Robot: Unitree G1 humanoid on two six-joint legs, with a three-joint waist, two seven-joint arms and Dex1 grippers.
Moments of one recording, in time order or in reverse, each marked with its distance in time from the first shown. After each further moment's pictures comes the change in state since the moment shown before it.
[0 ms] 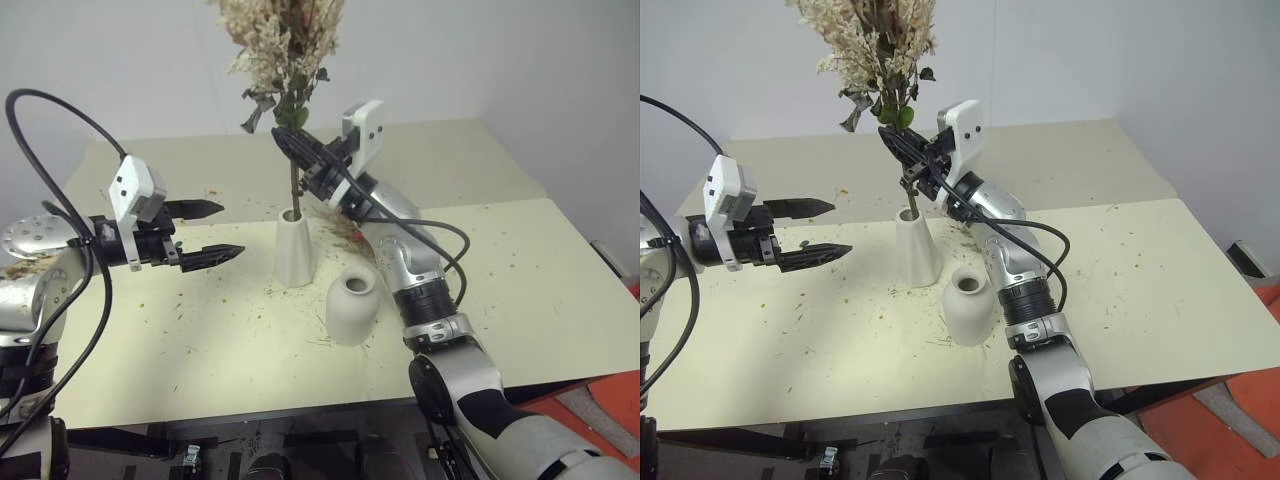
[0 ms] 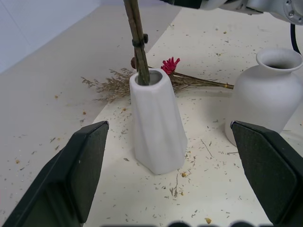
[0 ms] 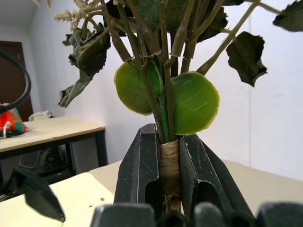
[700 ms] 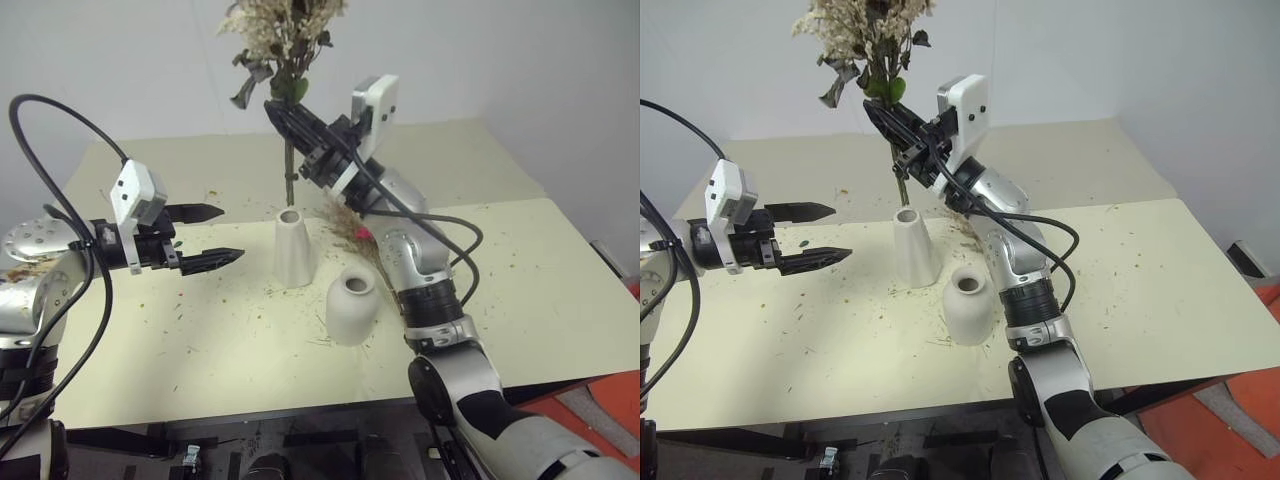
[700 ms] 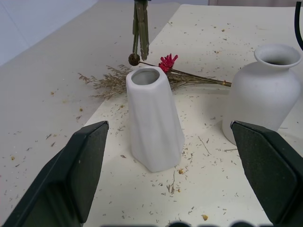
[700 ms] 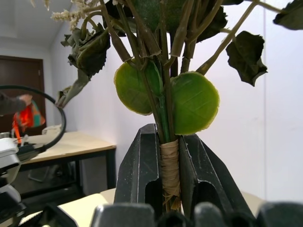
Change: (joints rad) left arm 0.011 0.000 0.000 0.000 0.000 0.000 -0.006; right arm 0.017 0.016 0.012 -0.173 0.060 0.081 0.007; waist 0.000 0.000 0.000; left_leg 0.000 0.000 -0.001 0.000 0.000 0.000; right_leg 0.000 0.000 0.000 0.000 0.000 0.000
